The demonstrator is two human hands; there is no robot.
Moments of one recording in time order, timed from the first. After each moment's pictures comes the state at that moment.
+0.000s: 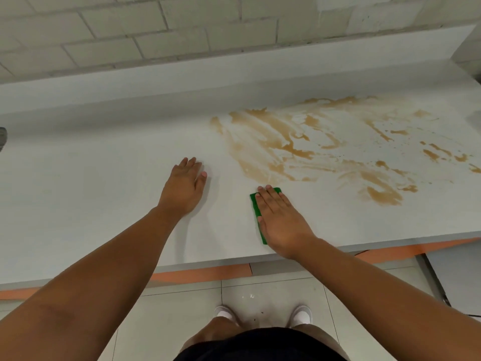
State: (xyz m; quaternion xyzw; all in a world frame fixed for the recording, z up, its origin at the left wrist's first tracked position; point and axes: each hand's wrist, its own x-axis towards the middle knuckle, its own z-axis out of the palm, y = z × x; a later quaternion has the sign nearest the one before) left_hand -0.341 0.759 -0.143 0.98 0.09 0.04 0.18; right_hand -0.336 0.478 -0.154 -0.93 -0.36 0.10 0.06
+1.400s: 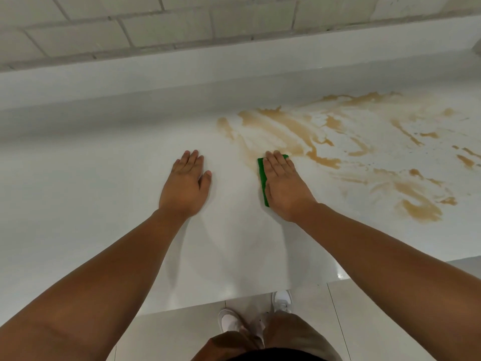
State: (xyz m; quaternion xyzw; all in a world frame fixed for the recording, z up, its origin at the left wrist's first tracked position) left_hand -0.281 0.818 -0.177 0.99 0.05 0.04 0.14; right_hand -0.226 0.555 -0.157 -0.95 -0.30 0.08 0.05
